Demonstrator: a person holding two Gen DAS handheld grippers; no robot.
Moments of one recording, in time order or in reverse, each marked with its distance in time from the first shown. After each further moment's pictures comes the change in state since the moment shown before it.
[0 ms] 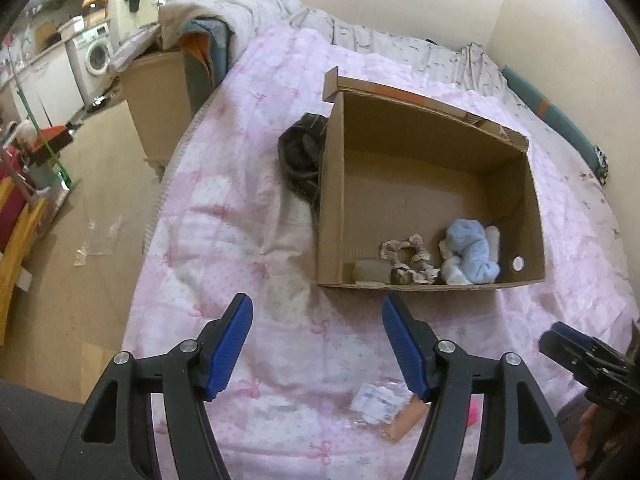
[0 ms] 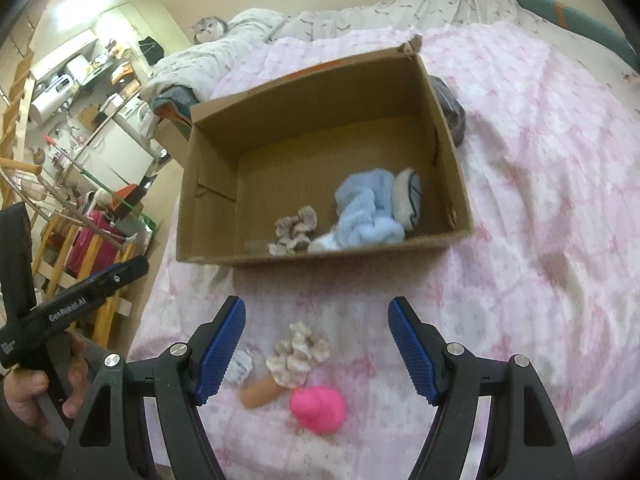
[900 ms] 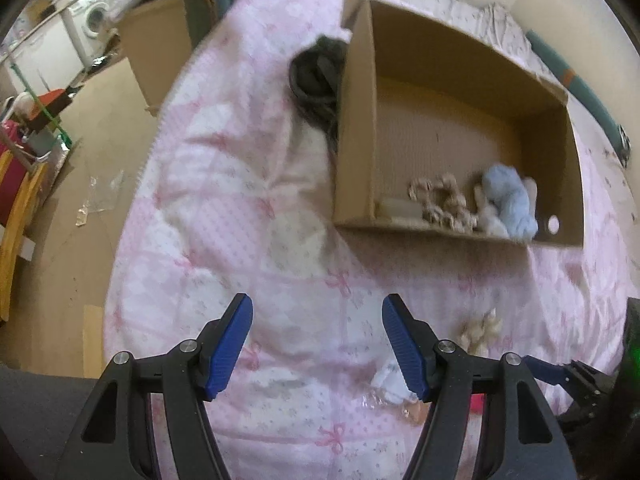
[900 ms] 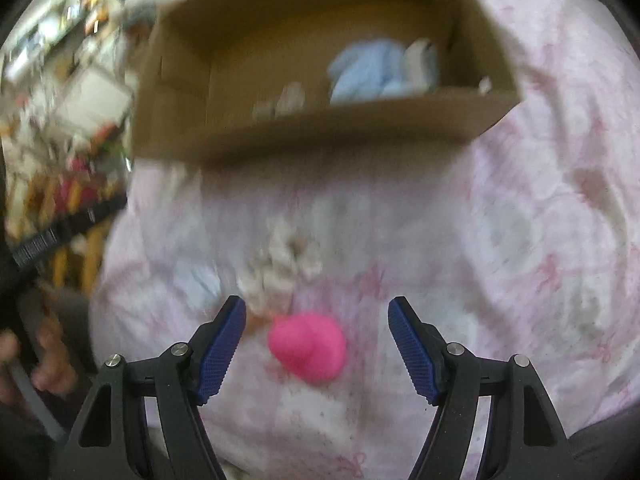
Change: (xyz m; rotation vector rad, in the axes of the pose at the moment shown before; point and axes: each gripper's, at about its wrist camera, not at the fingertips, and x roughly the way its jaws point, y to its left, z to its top) left arm 0.056 0.006 -0.021 -0.011 0.228 0.012; right arm 0.073 0.014 -0.041 -0.072 0.351 -0.051
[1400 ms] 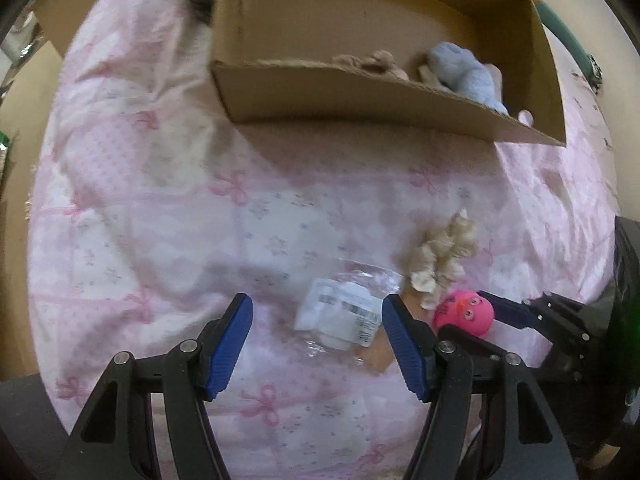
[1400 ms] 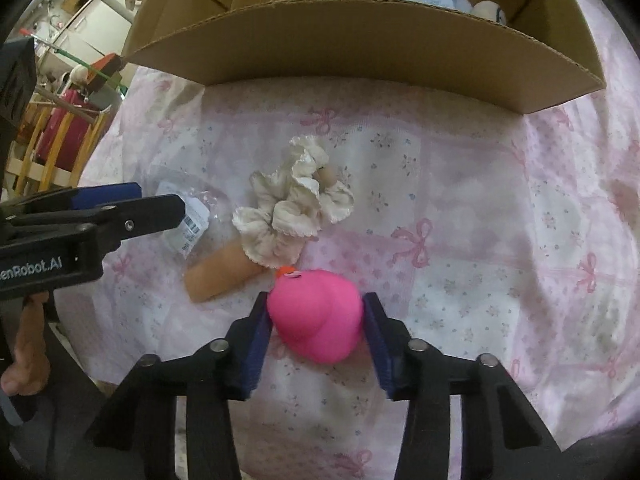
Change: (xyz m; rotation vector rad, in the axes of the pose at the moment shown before) left arm 0.048 -0.042 -0.029 0.135 0.279 -0.155; right arm 0.029 0.023 -0.009 -0.094 0.106 -0.052
